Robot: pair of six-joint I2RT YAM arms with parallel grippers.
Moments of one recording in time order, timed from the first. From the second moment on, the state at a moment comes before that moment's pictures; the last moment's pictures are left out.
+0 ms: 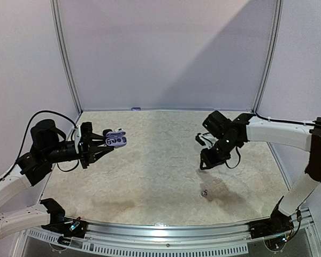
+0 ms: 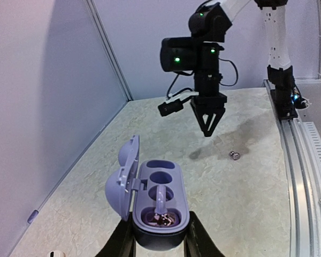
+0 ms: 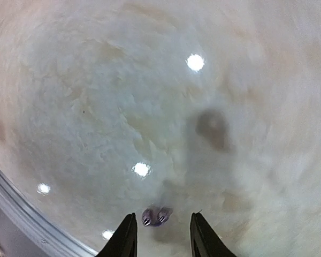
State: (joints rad) left arm -0.53 0.71 0.57 -0.02 0.62 0.39; right arm 0.75 1.65 1.23 -0.83 -0.12 0.28
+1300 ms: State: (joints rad) left arm -0.53 0.72 0.57 -0.02 0.64 0.41; right arm 0.76 1.56 0.77 -0.52 -0.30 1.17
